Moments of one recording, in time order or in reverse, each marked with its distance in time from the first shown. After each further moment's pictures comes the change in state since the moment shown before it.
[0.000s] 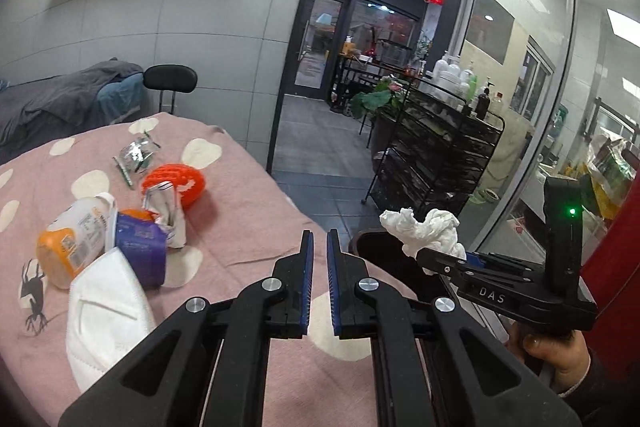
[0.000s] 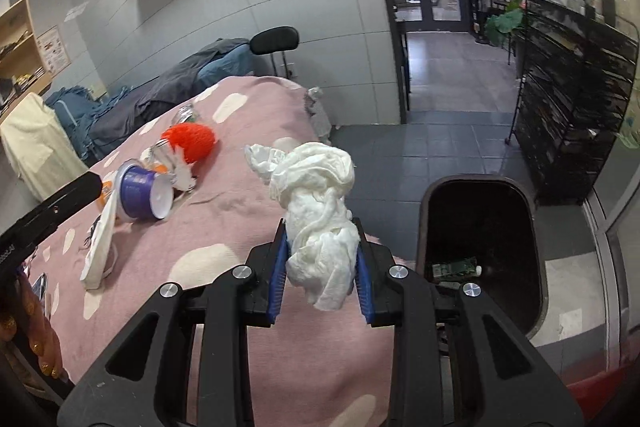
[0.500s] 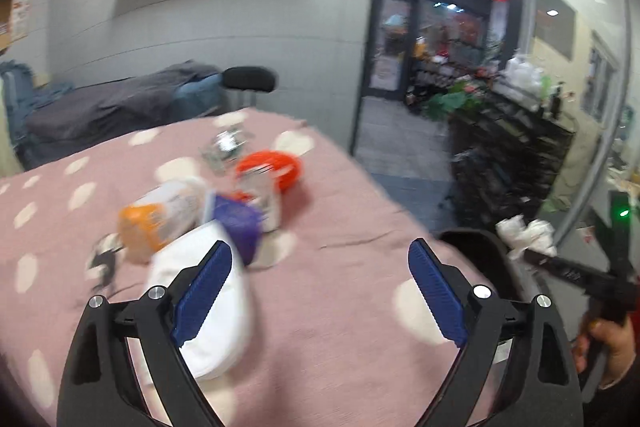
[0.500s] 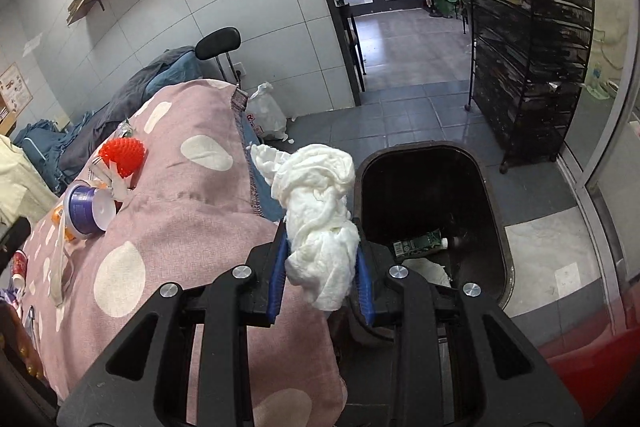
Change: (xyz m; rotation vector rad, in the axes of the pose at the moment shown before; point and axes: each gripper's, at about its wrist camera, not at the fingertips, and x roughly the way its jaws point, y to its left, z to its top) left arm -0.021 0.032 -0.024 -0.044 0.014 0.357; right arm 0.012 -0.068 -0.013 0.131 0.033 -0.081
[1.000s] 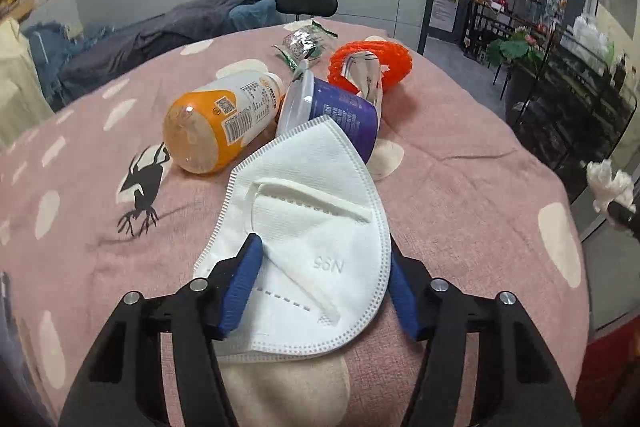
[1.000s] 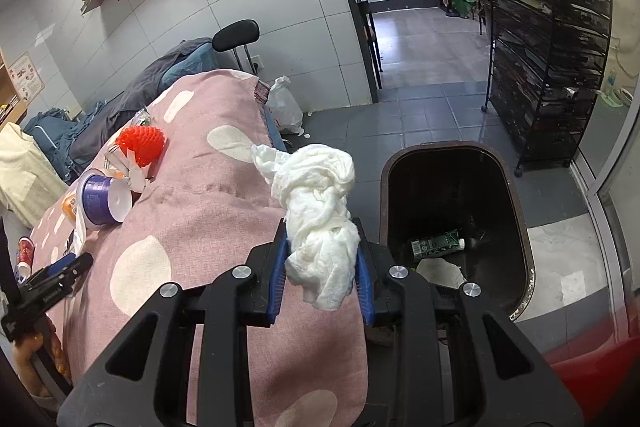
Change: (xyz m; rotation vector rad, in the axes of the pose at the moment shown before) left arm 0.045 0.062 -0.033 -0.094 0.237 0.129; right arm 0.002 0.022 -0.003 -0.030 0.015 0.037
